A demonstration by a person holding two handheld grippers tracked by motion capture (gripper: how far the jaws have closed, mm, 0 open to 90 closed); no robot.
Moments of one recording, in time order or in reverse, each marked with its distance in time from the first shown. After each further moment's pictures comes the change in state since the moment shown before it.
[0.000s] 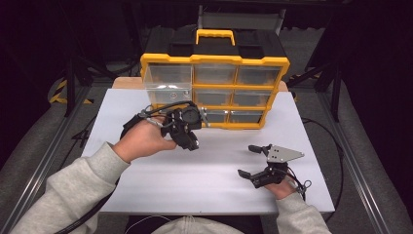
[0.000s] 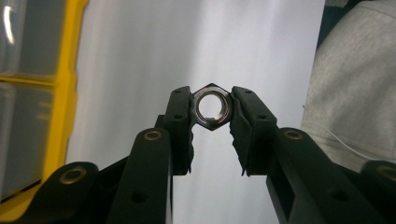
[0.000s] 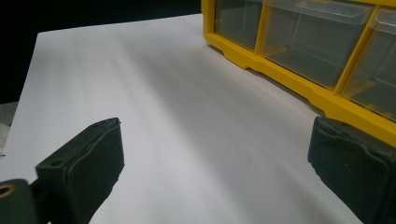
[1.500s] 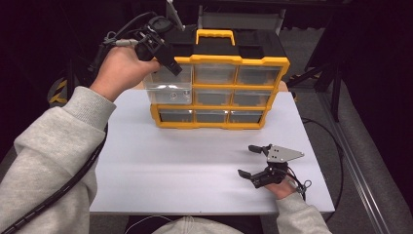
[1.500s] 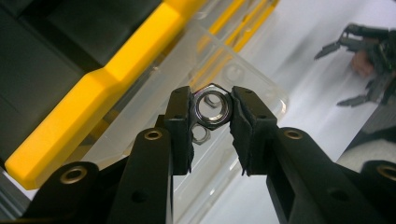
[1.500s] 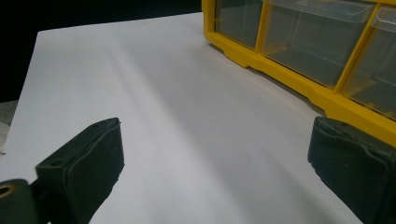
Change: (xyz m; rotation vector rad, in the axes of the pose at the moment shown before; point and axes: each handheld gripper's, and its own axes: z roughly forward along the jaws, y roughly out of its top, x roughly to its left) left arm 0.092 0.004 -0.131 -0.158 0.187 -0.552; right arm 0.000 0.000 0.000 0.005 0.004 0.003
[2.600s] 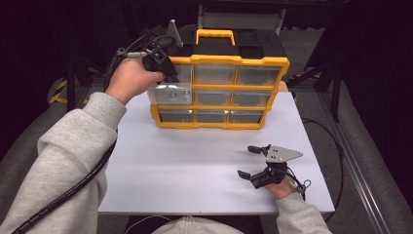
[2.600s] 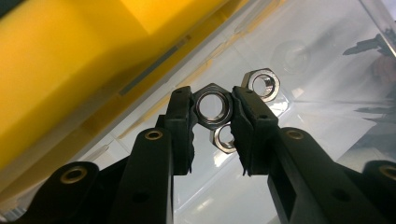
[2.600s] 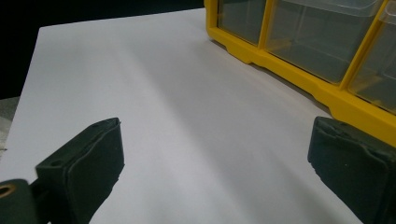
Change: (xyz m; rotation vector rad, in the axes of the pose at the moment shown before) left arm 0.026 -0.003 0.057 0.148 -0.046 -0.139; right arm 0.000 -0.001 0.001 0.014 0.009 0.000
